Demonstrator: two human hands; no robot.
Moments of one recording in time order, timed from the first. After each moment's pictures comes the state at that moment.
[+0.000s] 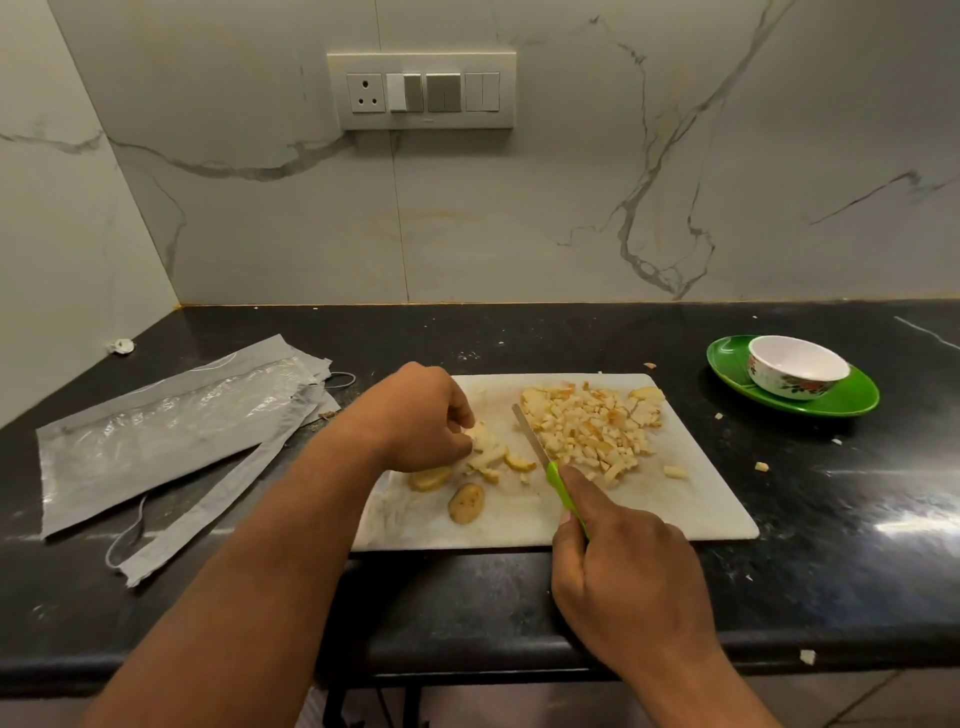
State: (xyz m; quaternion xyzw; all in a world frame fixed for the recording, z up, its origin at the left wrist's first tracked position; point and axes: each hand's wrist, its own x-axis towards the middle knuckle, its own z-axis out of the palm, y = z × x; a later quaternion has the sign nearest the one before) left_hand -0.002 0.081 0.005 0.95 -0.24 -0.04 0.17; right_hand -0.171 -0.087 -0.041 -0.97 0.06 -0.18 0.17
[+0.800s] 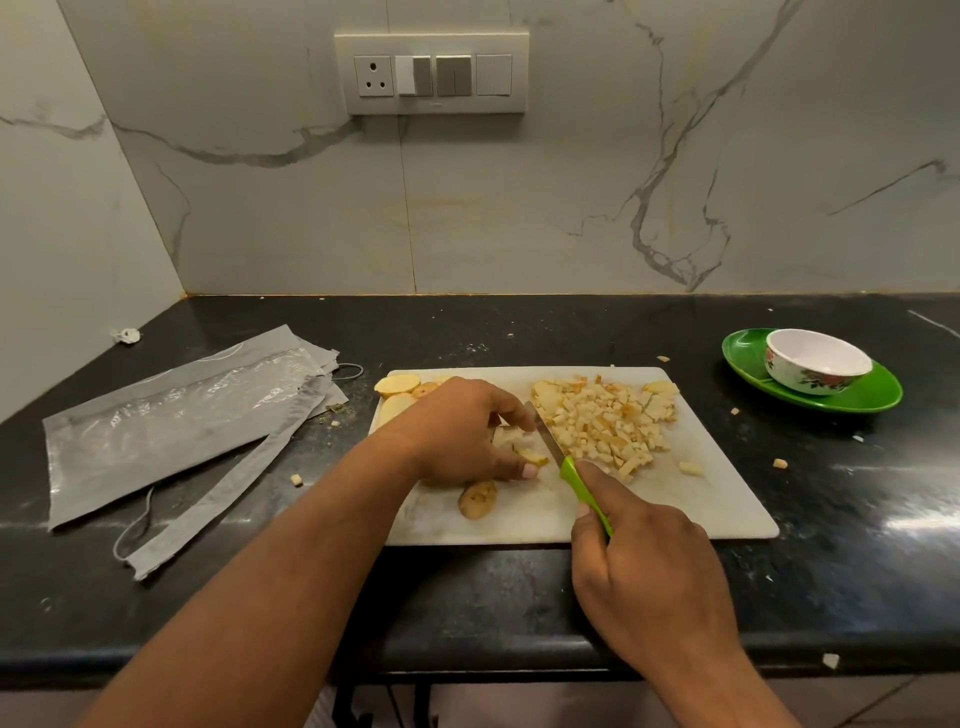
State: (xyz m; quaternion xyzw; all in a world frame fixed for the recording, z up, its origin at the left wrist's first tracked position) left_hand -0.009 0.061 -0.012 0.93 -0.30 -0.07 0.22; right_hand -0.165 -0.091 -0.042 -0.95 0.06 -0.19 0.25
